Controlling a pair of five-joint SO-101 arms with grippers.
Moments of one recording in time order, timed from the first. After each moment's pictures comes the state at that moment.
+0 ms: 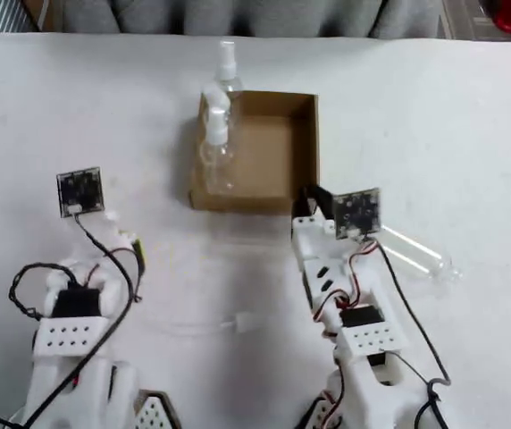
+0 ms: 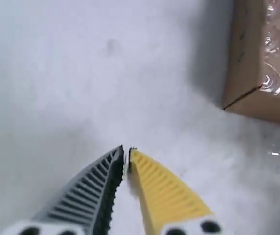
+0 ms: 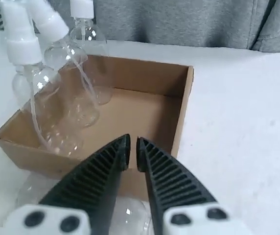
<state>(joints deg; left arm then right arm) -9.1 -57.7 78.8 38.5 11.0 -13.8 -47.1 87.9 -15.2 2.9</state>
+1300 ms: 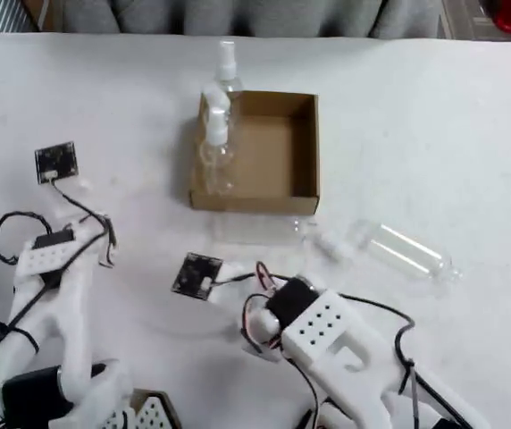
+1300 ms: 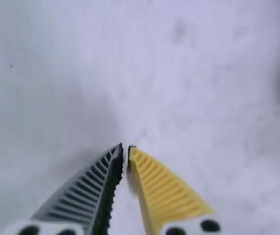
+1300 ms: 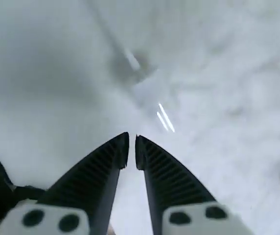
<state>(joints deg) -20.2 -19.7 58.9 33.2 5.0 -45.8 -38.9 58.1 70.9 27.6</state>
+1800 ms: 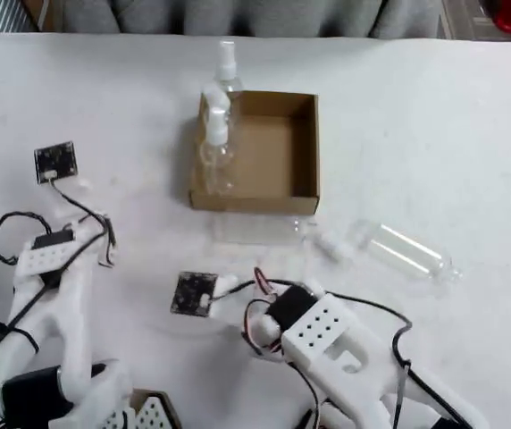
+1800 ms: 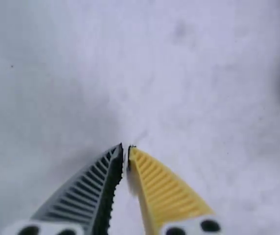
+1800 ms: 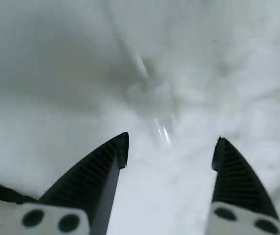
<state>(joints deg) -20.3 -19.7 58.9 33.1 5.0 -45.8 -38.9 62.9 64.3 38.4</state>
